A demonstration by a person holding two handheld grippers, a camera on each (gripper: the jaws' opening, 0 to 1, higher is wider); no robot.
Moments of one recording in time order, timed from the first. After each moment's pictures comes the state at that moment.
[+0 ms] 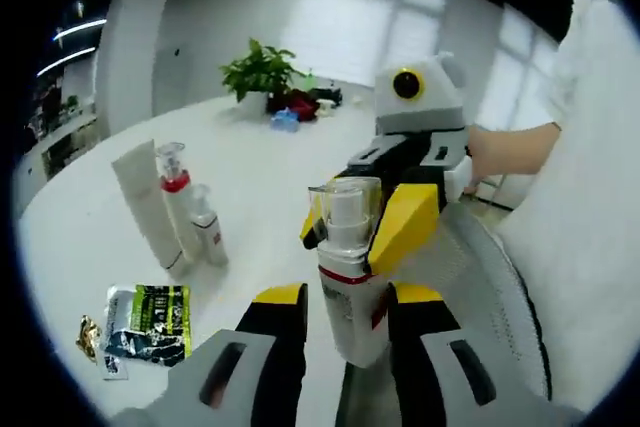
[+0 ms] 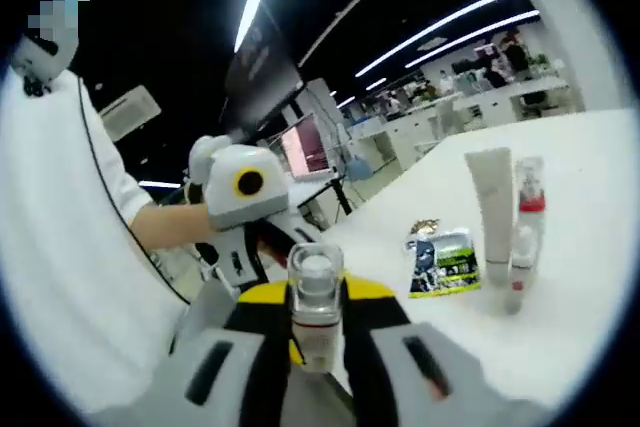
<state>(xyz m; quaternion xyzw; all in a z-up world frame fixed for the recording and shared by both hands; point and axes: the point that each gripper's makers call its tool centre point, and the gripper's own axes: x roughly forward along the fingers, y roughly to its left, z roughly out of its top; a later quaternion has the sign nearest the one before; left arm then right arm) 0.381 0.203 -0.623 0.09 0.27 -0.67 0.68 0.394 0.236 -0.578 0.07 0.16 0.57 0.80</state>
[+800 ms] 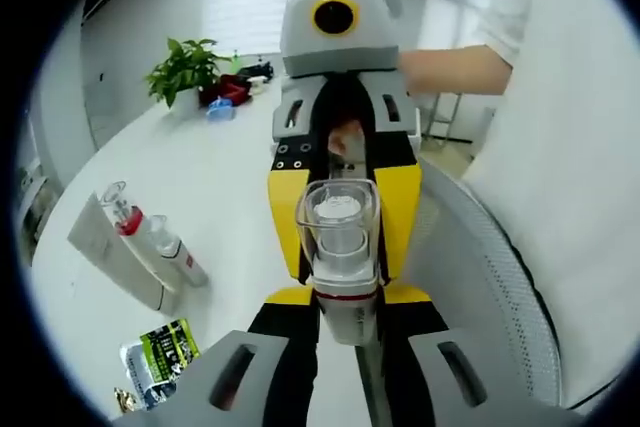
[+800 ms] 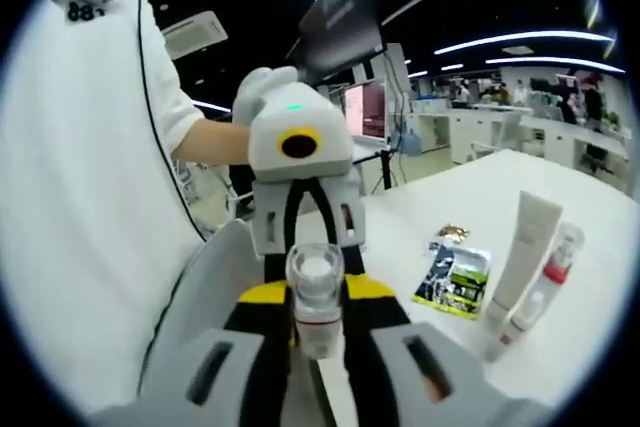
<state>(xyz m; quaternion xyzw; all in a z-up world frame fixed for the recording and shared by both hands) 0.381 0.199 -0.635 0.21 0.26 -0.70 0.63 0.392 0.234 -0.588 -0.05 0.18 0.64 0.75</state>
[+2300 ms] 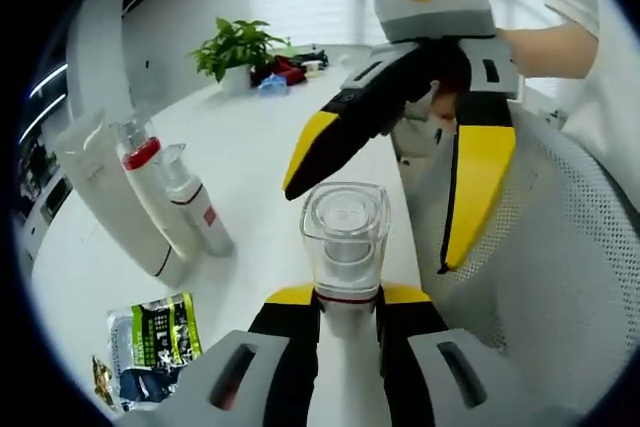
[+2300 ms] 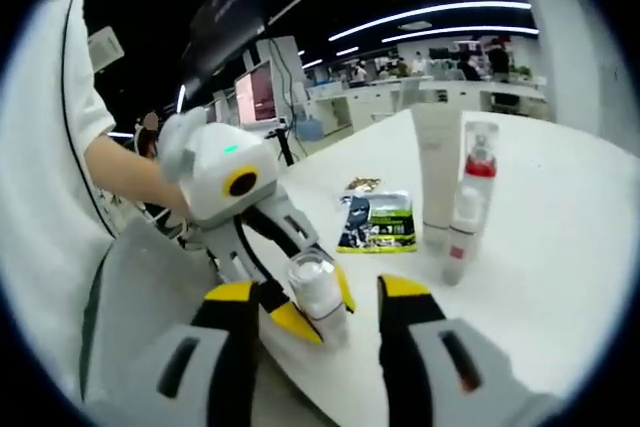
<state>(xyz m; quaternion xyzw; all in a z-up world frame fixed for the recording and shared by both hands) 0.431 0.180 -0.719 0.20 0.25 -0.63 0.70 0.433 0.190 -0.657 0.00 0.24 0.44 0.86</state>
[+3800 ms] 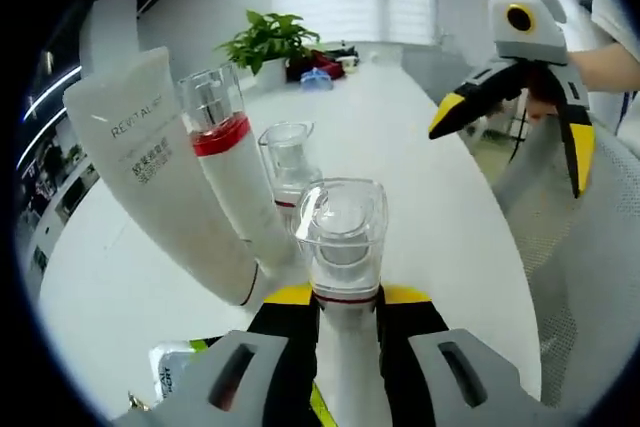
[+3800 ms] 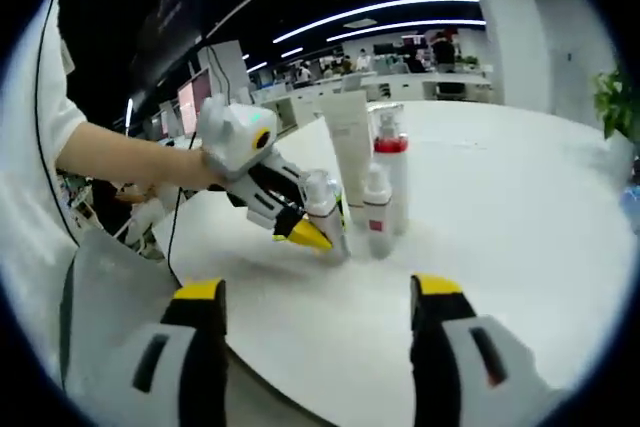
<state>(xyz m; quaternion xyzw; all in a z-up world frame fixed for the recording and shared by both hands) 0.546 0.174 -0.728 0.22 0.25 -0.59 0.73 0.451 0.127 -0.670 0.01 0.26 0.33 0.90</state>
